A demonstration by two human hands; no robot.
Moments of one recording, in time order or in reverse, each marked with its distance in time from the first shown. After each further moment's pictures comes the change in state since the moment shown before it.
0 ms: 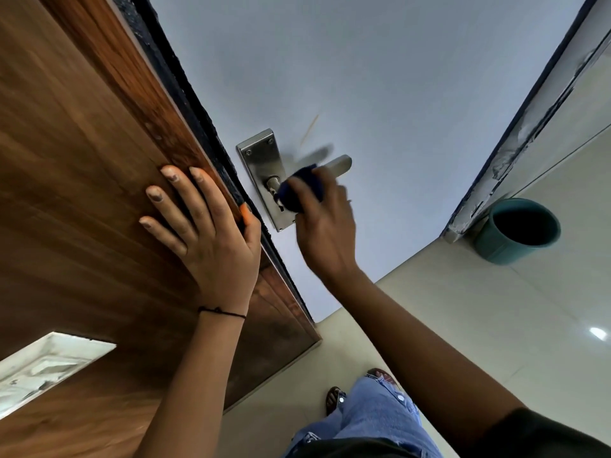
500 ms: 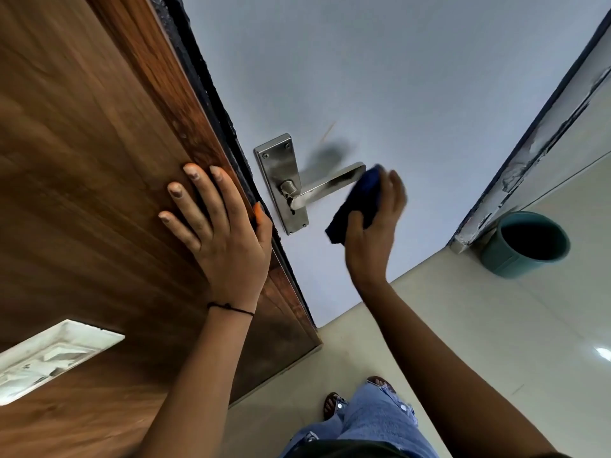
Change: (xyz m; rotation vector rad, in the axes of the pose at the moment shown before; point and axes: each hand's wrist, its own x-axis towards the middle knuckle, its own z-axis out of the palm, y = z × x) left_hand 0.003 0.002 -0.004 0.058 0.001 0.013; right_hand -0.012 0.027 -0.018 0.501 0.200 0.428
